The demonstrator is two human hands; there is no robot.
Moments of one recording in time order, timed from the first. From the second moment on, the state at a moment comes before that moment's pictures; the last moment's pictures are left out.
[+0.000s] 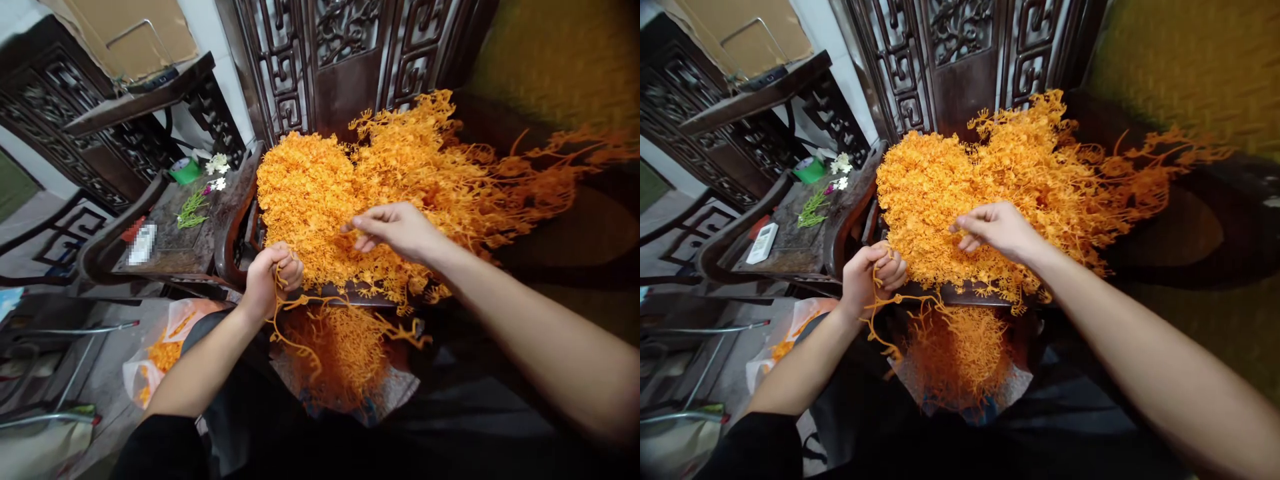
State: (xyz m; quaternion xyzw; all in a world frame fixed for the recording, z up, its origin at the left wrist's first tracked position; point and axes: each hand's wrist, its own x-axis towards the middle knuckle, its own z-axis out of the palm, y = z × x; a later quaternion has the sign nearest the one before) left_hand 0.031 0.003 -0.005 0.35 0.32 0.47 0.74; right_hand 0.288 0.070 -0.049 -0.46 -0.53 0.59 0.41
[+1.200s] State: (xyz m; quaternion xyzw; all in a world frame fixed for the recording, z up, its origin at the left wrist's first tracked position) left_hand 0.055 0.048 -0.046 0.58 0.51 0.50 0.39; right_hand 0.176 0.075 -0.049 -0.43 -0.45 0.50 0.60
